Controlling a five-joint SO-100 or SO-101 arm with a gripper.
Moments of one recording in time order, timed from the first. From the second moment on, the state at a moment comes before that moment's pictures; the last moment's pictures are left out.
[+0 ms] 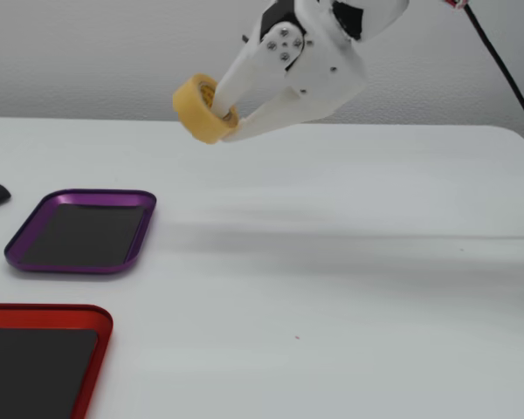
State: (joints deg) arm 19.4 109.1 117.9 21.6 -25.8
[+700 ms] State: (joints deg) arm 16.1 80.6 95.6 21.1 -20.6
